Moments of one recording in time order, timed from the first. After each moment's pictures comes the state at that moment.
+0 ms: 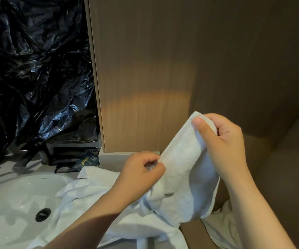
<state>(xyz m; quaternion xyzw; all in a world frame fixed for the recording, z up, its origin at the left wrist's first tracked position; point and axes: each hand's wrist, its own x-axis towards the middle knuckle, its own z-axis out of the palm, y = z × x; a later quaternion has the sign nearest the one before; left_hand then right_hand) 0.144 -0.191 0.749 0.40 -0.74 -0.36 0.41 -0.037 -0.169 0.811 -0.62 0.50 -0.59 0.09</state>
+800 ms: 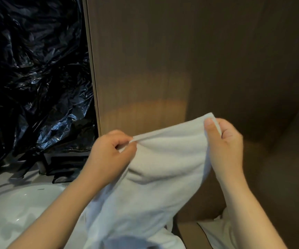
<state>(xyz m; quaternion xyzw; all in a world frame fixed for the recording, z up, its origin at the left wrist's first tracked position) 0.193 -0.210 0.800 0.44 -0.74 -0.18 0.47 -0.045 -0.176 0.811 -0.53 0.50 -0.67 0.10</state>
